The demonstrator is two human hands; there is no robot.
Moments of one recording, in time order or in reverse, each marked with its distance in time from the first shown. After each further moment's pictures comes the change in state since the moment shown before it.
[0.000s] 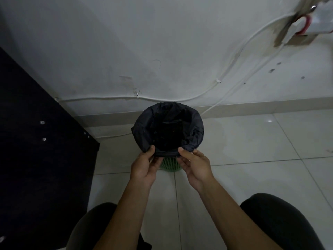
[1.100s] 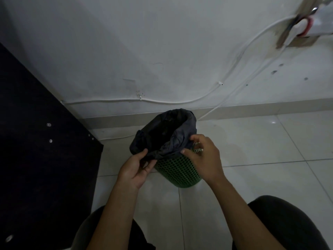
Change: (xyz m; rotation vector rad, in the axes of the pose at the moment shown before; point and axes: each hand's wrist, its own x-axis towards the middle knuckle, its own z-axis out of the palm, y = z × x) left_hand -0.021 0.038 -0.008 0.091 0.001 -0.068; right_hand 0.001 -0.026 -0.011 -1.045 -0.054 -0.761
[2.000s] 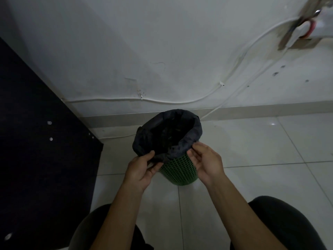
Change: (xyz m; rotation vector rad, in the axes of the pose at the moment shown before) left_hand 0.001 -0.014 0.002 0.088 -0.003 0.032; right_hand 0.002 -0.020 0.003 1.129 0.182 0.776
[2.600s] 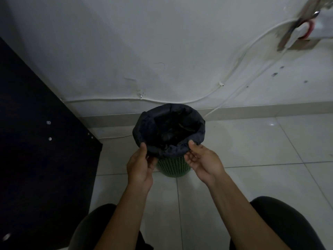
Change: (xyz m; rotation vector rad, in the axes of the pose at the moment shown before) left_hand 0.004 -0.011 0.003 -0.123 0.085 0.225; right_hand 0.005 0.000 -0.001 -0.105 -0.119 0.102
